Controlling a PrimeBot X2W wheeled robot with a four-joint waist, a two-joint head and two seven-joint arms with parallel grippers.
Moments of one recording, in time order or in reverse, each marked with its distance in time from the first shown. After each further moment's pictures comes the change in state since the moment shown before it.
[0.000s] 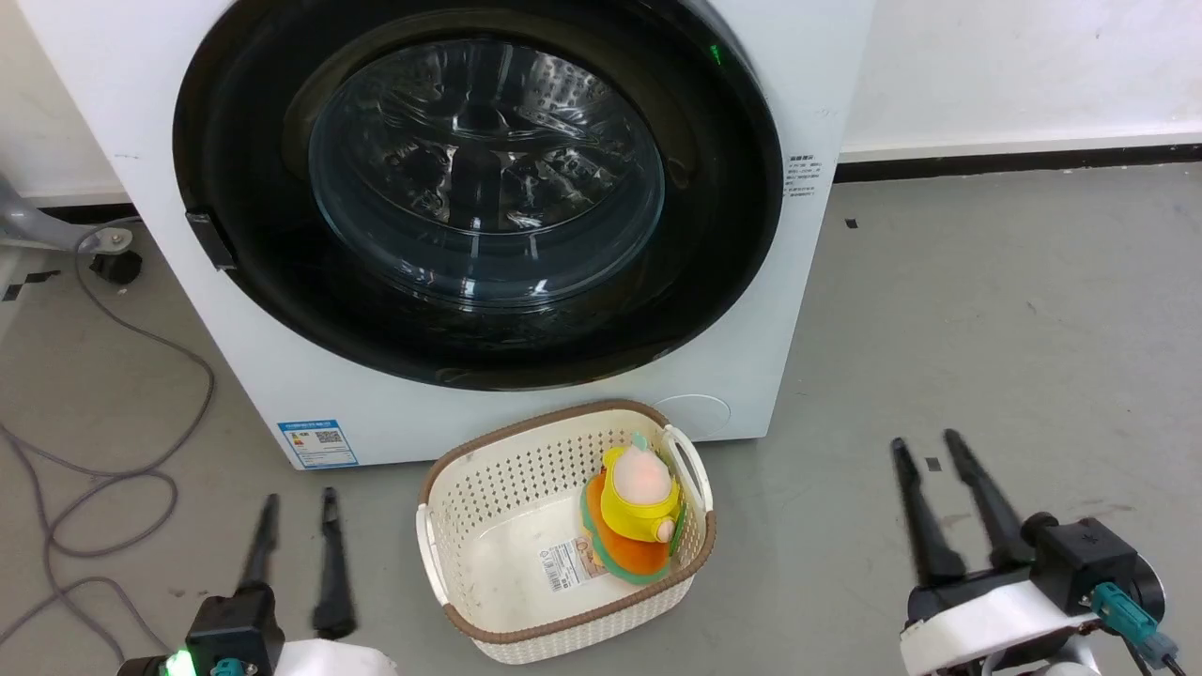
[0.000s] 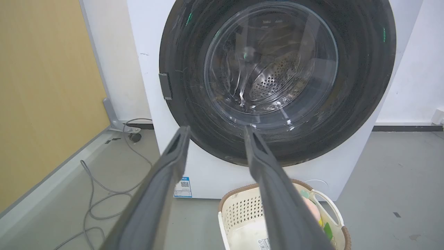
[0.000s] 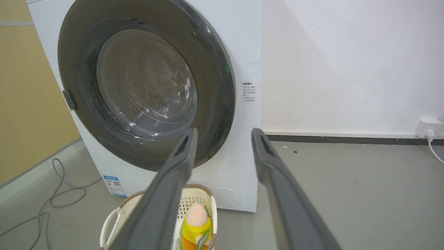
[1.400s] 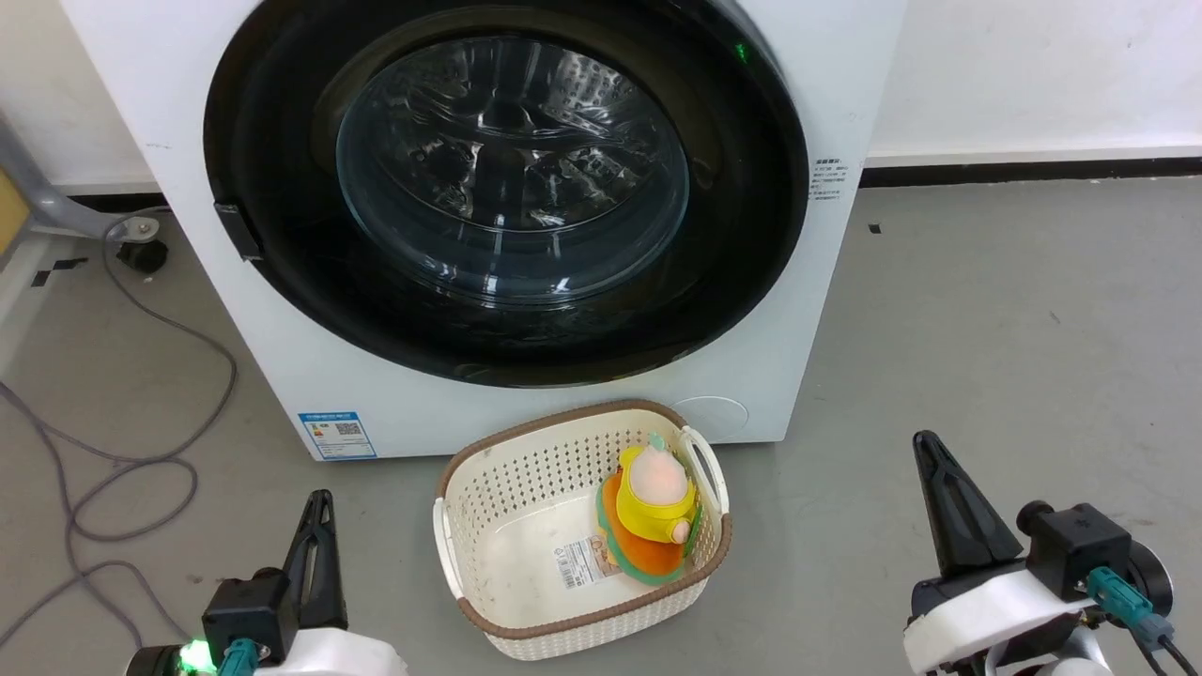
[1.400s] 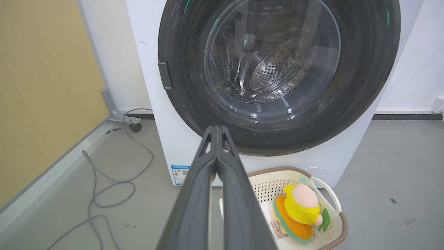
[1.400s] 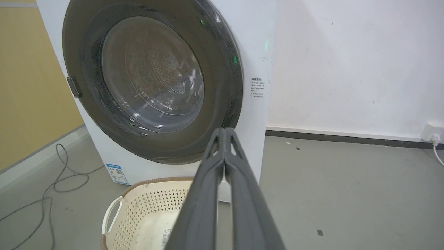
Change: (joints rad) left arm -0.005 0.000 -0.012 -0.017 0.011 -0.023 0.084; right arm 0.004 0.000 -0.009 -0.046 -0.031 0.000 0.085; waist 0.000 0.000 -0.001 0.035
